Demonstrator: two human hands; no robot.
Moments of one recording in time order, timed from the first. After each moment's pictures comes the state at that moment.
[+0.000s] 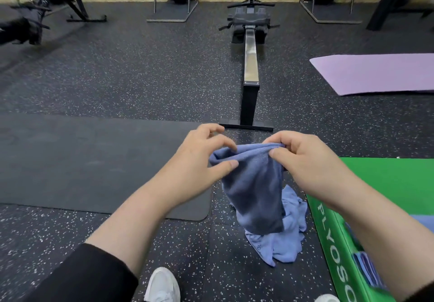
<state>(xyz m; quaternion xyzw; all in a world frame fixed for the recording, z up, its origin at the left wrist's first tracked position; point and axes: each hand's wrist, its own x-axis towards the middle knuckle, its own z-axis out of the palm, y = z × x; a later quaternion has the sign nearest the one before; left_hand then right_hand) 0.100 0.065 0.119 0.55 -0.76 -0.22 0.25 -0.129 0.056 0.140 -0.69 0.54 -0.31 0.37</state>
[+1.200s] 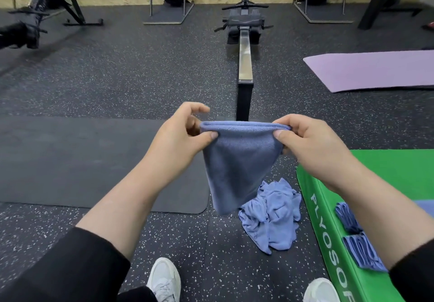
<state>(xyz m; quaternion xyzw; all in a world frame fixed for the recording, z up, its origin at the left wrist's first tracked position) 0.103 0.083 0.147 0.58 -0.65 -0.28 0.40 -0.153 0.069 0.145 -0.67 0.53 -0.37 0.37</state>
